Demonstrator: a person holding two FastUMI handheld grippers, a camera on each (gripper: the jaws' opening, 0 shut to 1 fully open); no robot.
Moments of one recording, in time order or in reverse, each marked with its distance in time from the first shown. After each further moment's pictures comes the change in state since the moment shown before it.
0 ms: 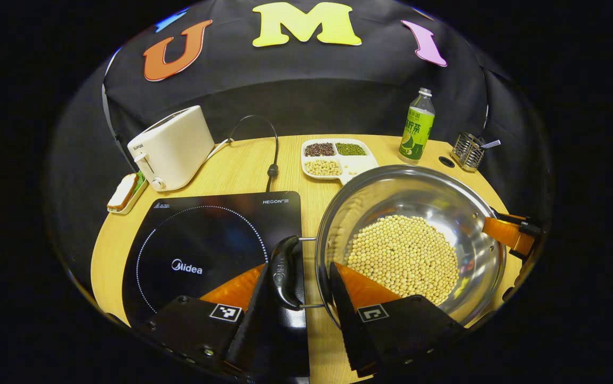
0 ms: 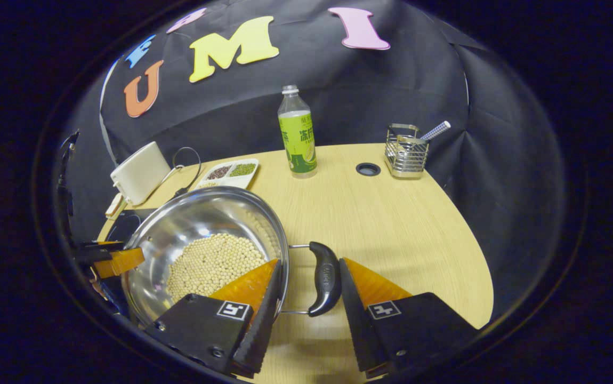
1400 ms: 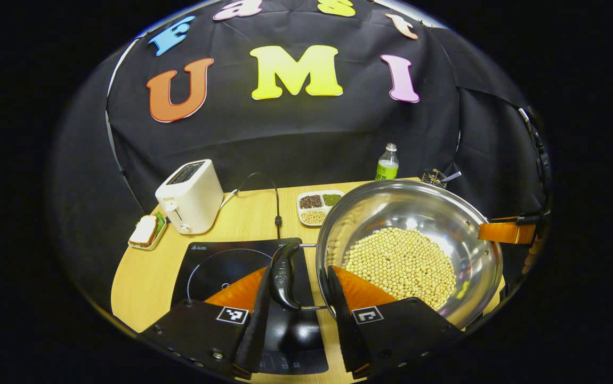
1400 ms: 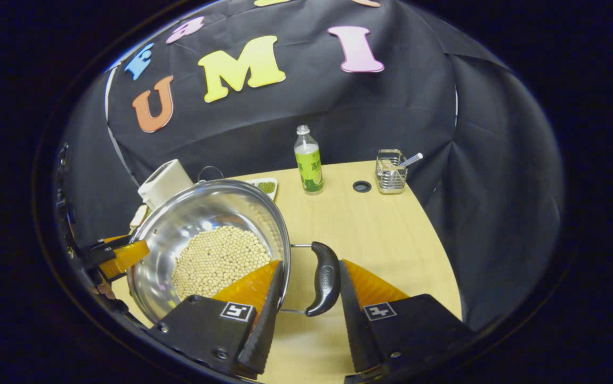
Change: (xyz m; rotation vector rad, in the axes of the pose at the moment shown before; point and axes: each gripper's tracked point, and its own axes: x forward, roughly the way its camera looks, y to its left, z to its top) left arm -0.118 0.021 0.063 0.052 -0.198 -0.076; right arm -0.134 0.032 0.041 0.046 0.004 0.036
